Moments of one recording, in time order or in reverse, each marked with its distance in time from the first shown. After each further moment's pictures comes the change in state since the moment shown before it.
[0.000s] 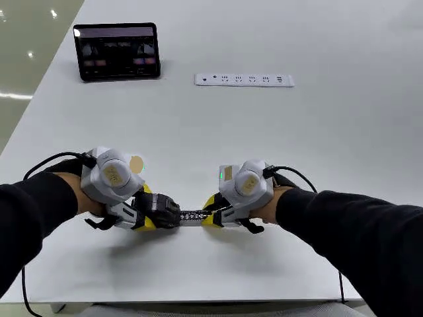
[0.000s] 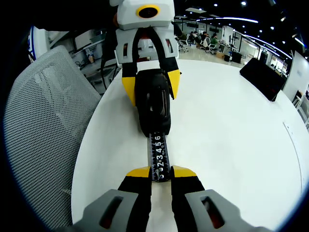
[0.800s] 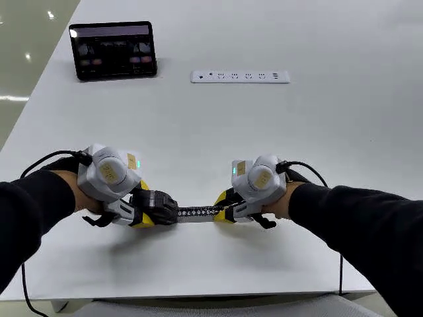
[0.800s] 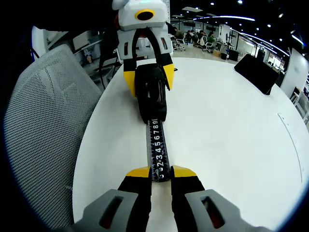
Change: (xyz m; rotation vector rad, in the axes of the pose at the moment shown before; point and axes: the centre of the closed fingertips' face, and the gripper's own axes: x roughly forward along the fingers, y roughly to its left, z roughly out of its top) left arm -0.001 -0.002 0.001 0.006 -0.004 0.007; right arm -0.017 -0.001 -0.020 0.023 0.005 -0.016
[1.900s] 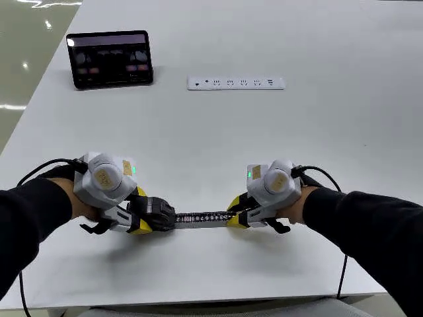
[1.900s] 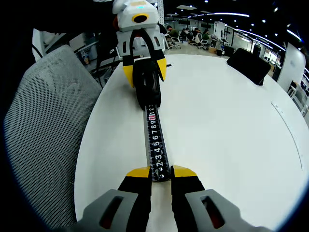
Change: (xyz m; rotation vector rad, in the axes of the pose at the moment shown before) left arm 0.001 0.001 0.000 -0.017 -0.017 0.002; right arm -0.023 -0.004 -0.027 0.041 0.012 -0.017
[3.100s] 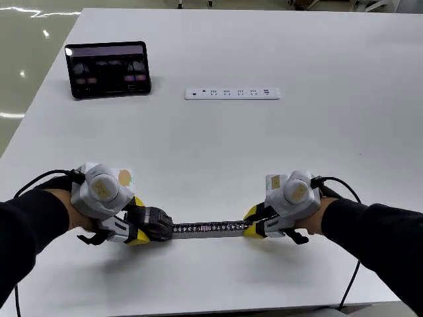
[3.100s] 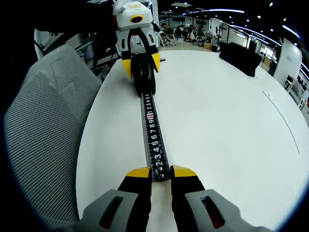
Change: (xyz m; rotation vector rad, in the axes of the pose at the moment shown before) left arm 0.002 0.002 -0.001 -0.007 -0.007 -0.002; right arm -0.026 -0.003 -0.029 0.034 0.026 -0.025
